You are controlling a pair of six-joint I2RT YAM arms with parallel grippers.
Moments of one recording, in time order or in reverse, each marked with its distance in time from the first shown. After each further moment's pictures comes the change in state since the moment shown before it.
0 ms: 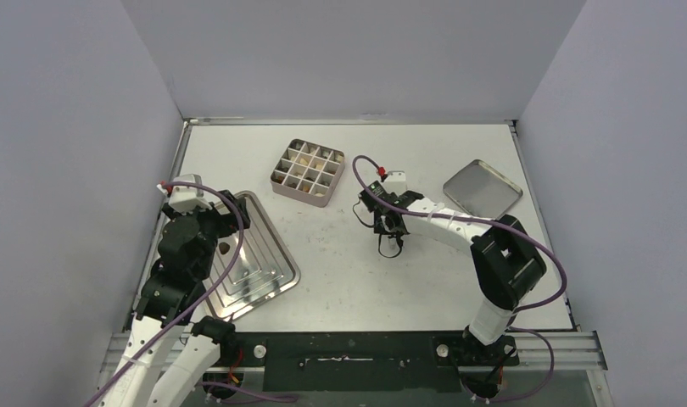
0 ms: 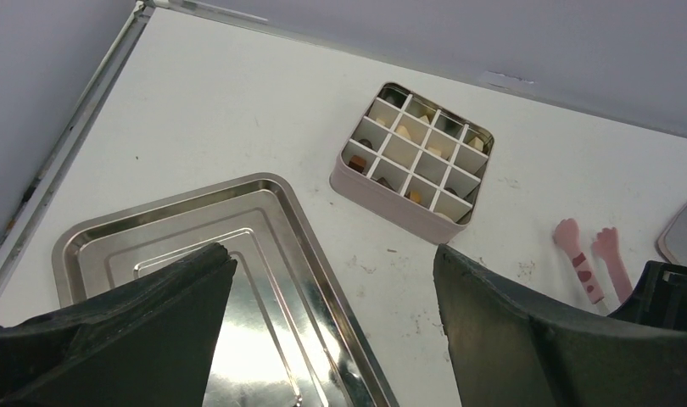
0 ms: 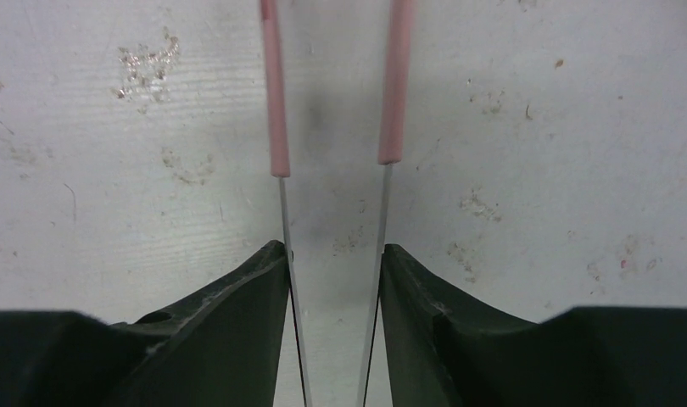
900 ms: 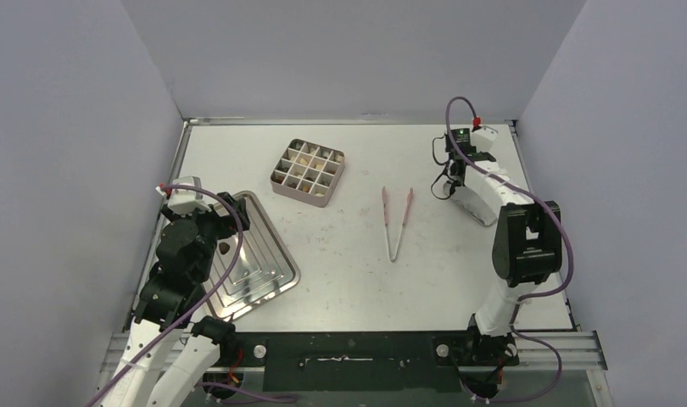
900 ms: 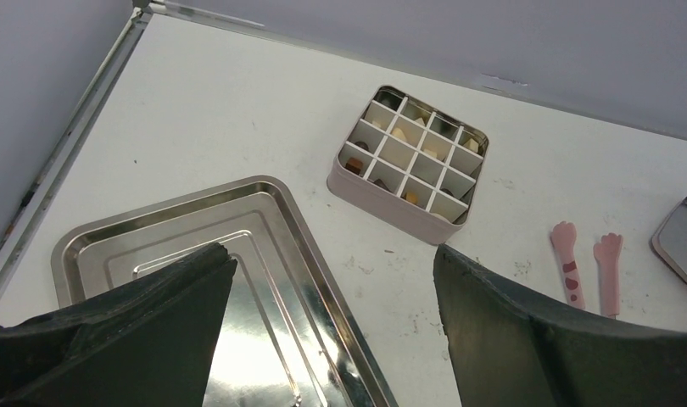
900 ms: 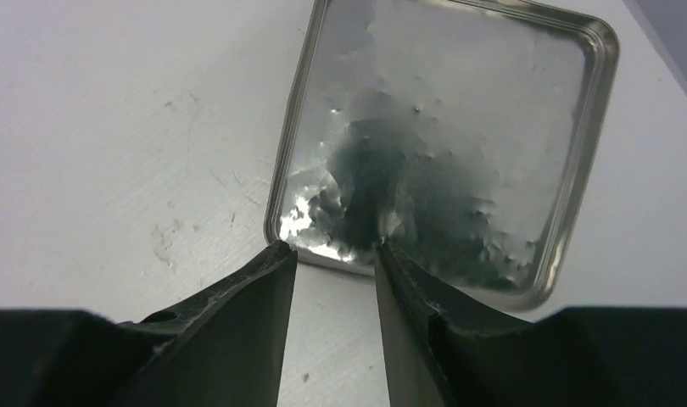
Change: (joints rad) left arm -0.013 -0.020 -0.003 -0.003 -0.004 0.006; right arm -0.554 0.058 0.153 0.158 0.036 -0.069
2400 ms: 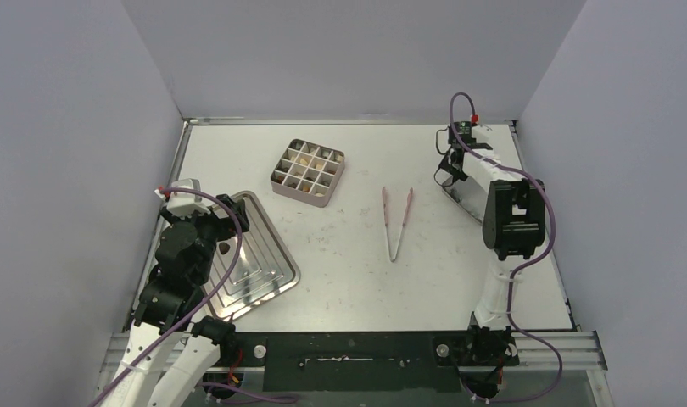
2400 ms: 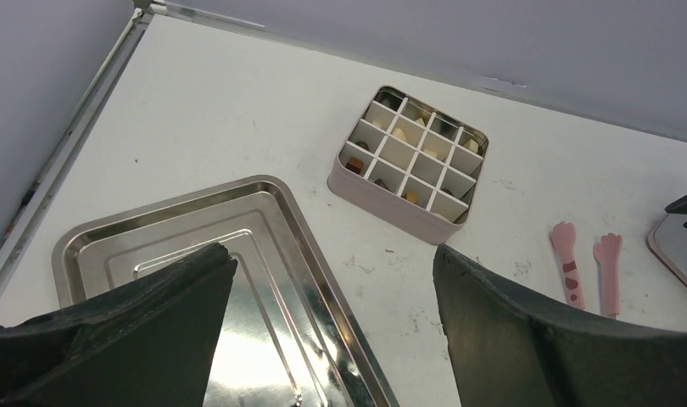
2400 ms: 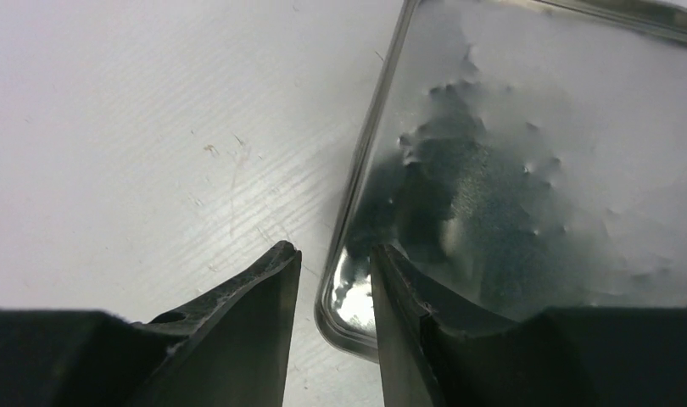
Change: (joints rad) left arm 0.000 -0.023 -0.013 -0.001 -0.001 -0.001; right arm -0.102 0.279 0.213 0.026 -0.204 0.010
